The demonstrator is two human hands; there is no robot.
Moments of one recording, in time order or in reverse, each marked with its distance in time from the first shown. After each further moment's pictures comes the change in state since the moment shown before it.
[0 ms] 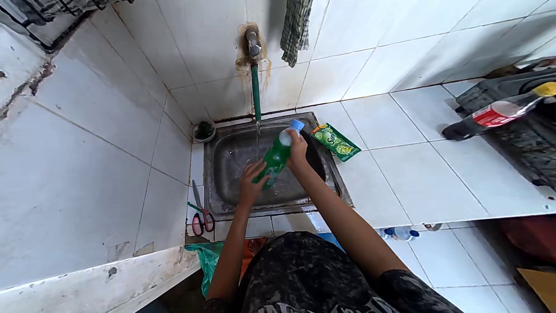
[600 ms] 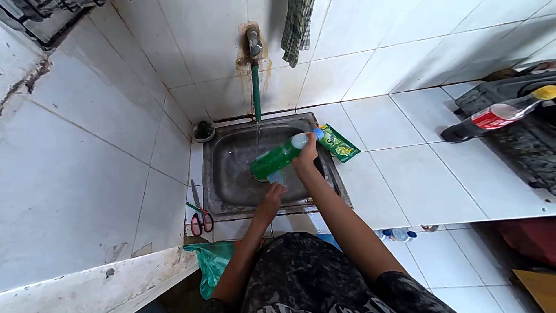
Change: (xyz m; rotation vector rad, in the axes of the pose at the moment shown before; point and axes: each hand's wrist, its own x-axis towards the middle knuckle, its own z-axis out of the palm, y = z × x) left_hand -0.049 0.027 0.042 0.199 -0.252 0.086; right_hand 0.006 -0.008 -0.008 0.149 0.399 0.059
